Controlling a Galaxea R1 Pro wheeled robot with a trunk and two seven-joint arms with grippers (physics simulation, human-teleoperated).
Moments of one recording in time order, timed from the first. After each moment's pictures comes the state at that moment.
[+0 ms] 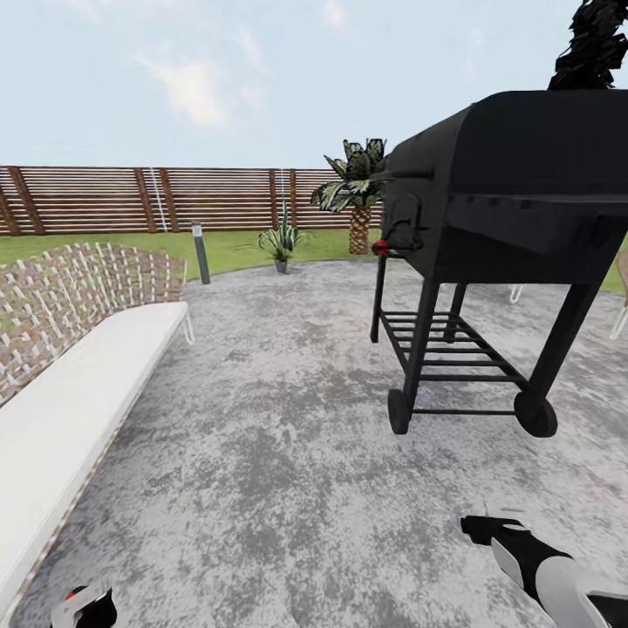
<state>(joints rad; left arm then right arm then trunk) -0.36 0.04 1.28 -0.38 -0.55 -0.54 -0.24 -0.73 -0.22 -0.08 -0.05 0.03 0.02 -0.06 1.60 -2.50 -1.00</state>
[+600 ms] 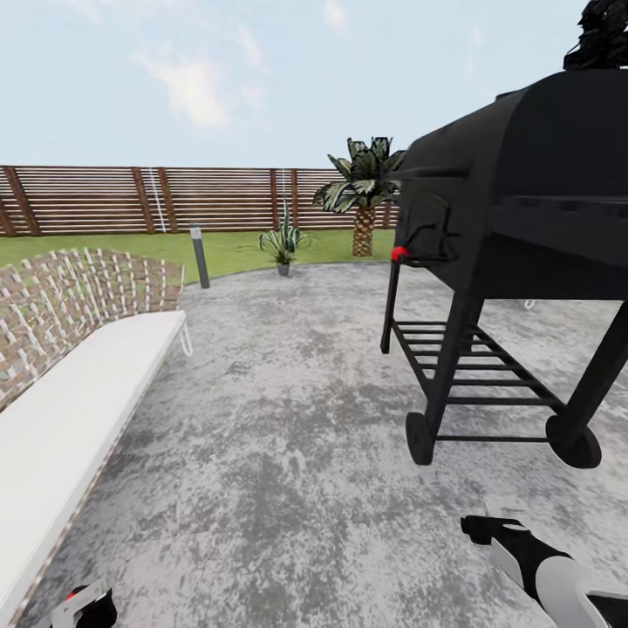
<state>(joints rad) -0.36 0.04 1.28 -0.38 -0.55 -0.54 -0.24 -0.73 -0.22 -0.08 -0.05 0.03 0.02 -0.06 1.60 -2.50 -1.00</state>
